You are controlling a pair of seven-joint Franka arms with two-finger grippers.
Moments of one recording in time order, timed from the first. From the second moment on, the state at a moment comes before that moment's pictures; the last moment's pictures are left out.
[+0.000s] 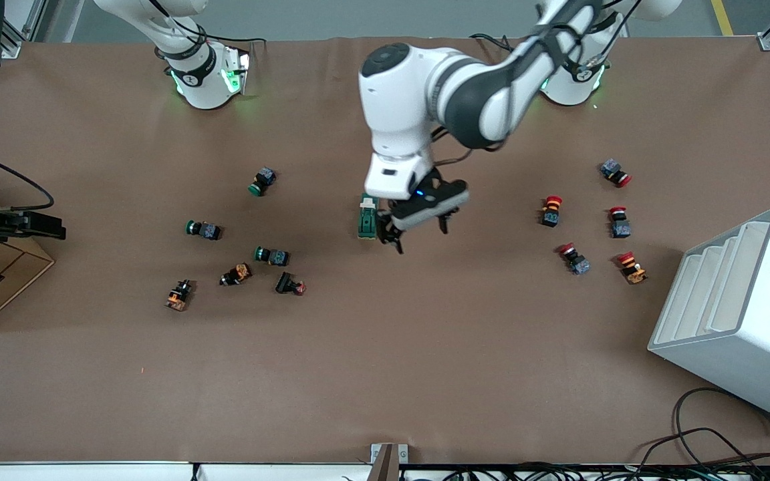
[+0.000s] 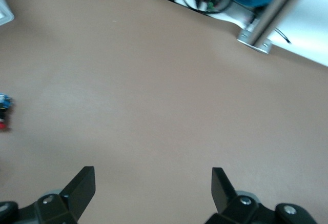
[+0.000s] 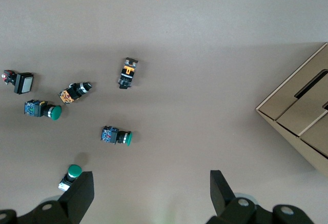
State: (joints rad) left arm -0.46 0.50 -0.39 -1.39 0.62 1.95 -1.48; right arm -0.04 0.34 -0.02 -1.27 -0.06 1.44 -0.11
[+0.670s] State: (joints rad) left arm -0.17 0.32 -0.38 -1.31 0.26 1.75 -0.92; right arm -0.04 0.28 -0.01 -1.24 0.00 1.33 -0.11
